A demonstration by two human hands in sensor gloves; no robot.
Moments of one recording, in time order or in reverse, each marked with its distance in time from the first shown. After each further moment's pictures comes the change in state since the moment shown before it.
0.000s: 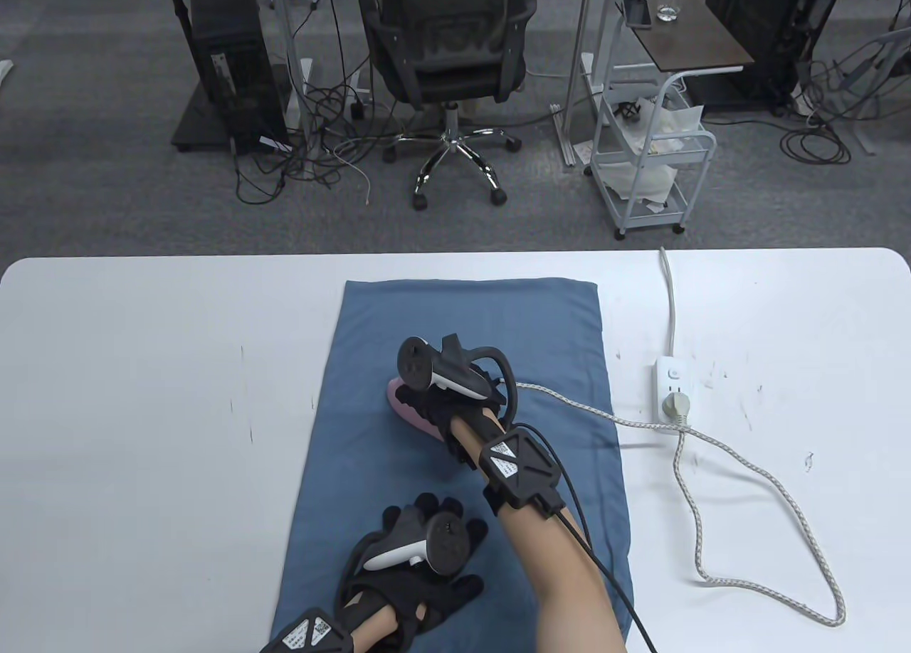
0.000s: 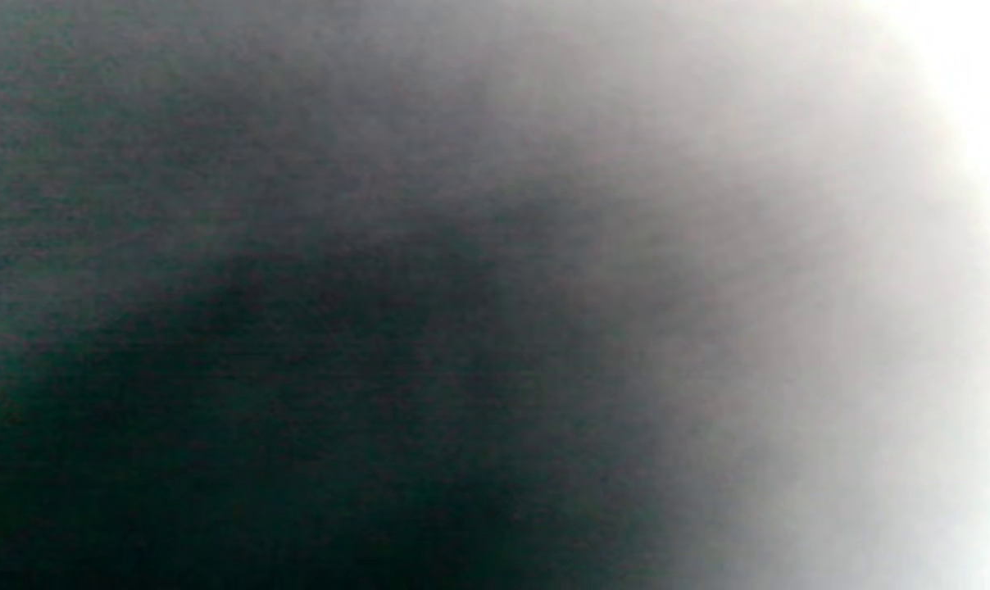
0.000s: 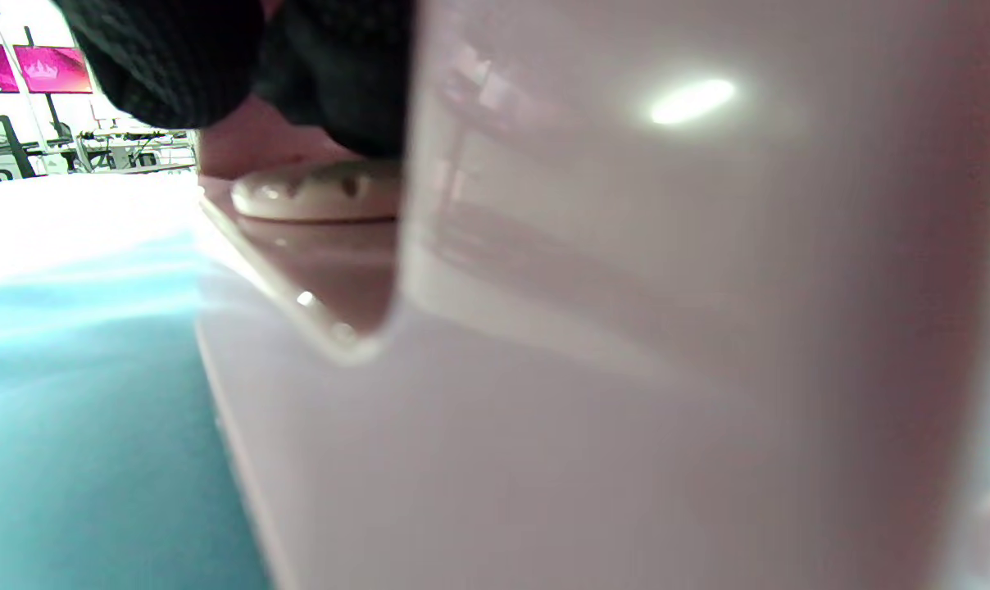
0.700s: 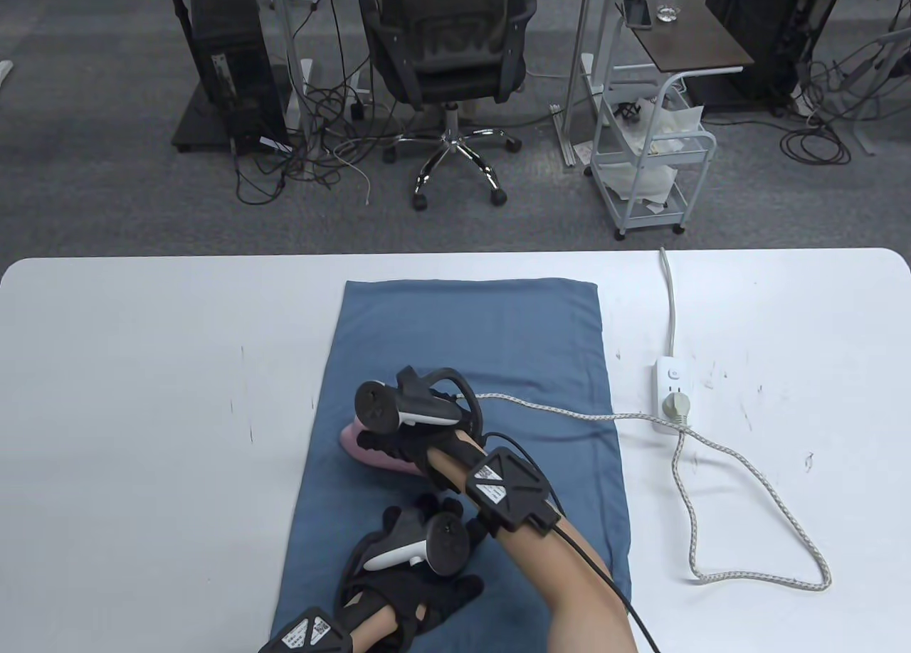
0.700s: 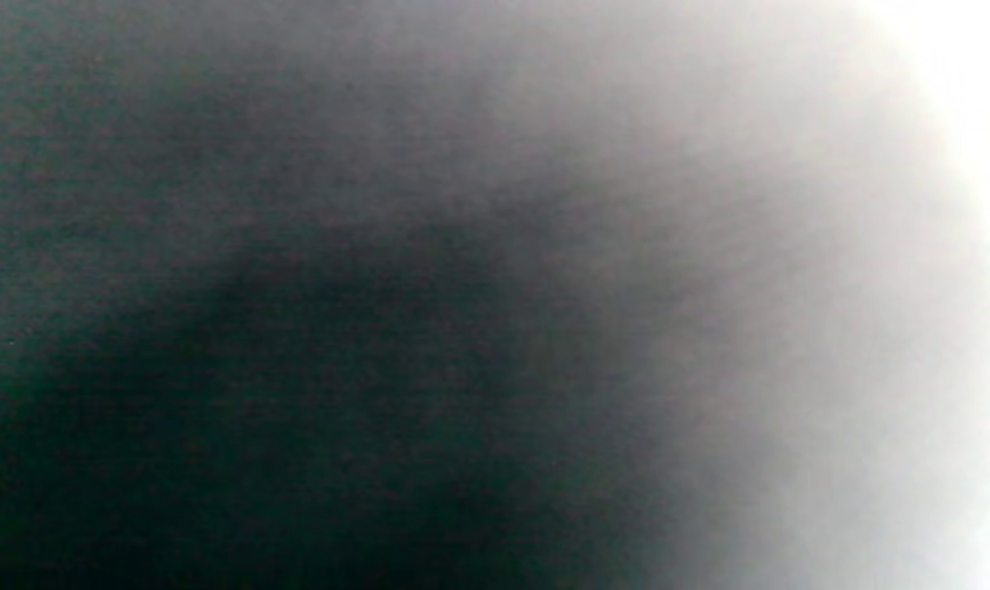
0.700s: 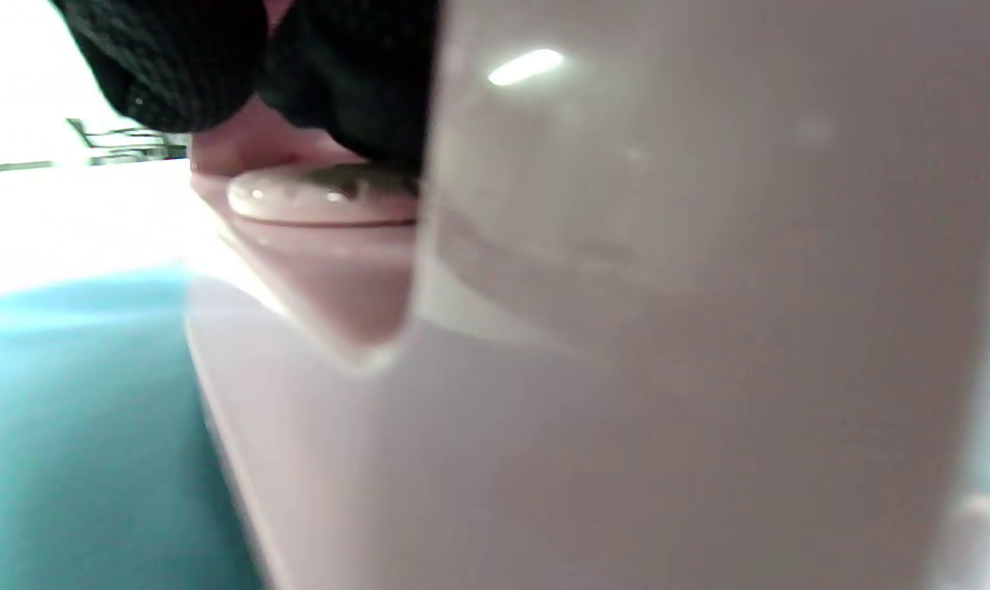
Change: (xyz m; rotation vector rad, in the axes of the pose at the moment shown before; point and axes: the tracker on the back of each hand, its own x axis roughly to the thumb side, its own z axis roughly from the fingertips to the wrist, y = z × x) left_hand 0.001 -0.001 0.000 -0.001 -0.001 -0.002; right_hand 0.062 0.006 0.011 0.017 -0.251 0.068
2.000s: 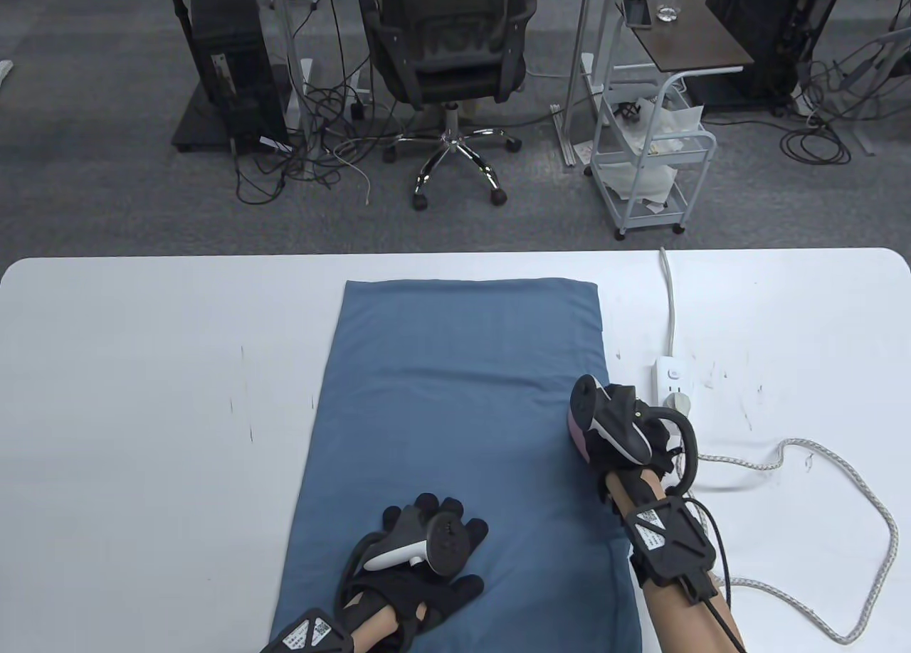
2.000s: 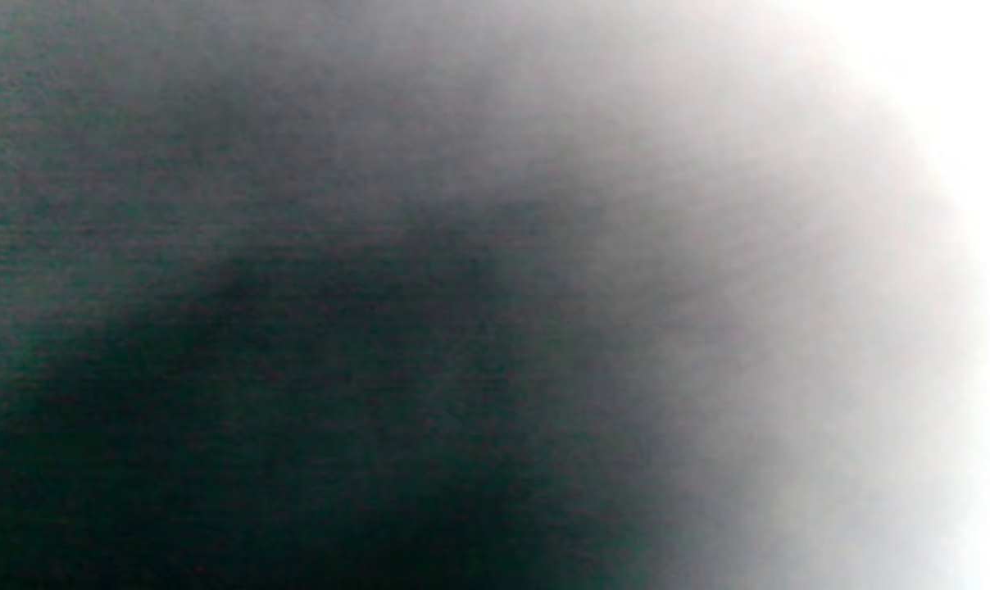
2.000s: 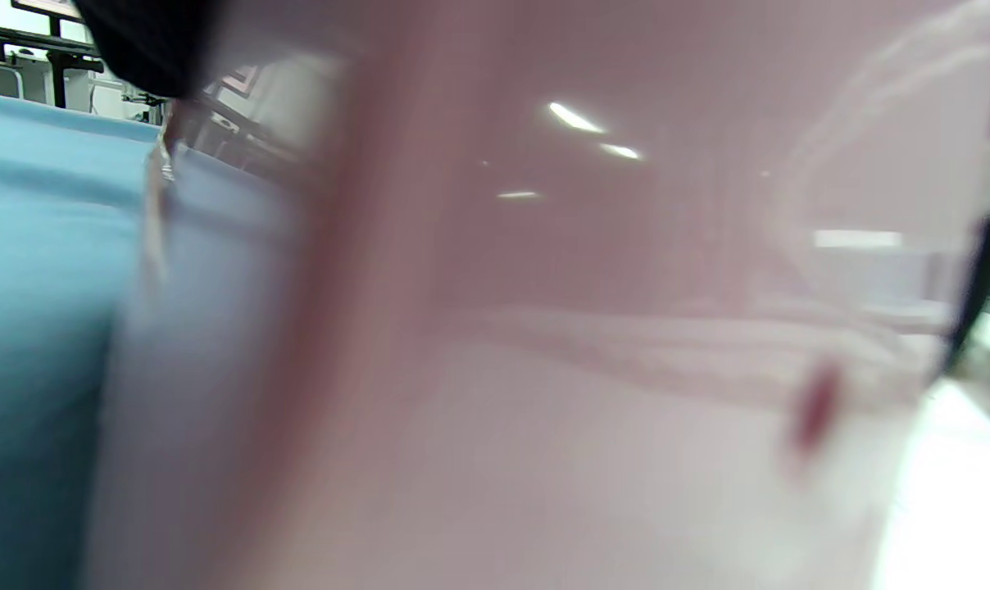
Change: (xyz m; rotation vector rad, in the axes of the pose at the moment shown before) left_hand -0.002 0.001 -0.001 0.001 0.002 -0.001; right_hand -0.201 -0.001 0.180 -0.015 0.807 0.163
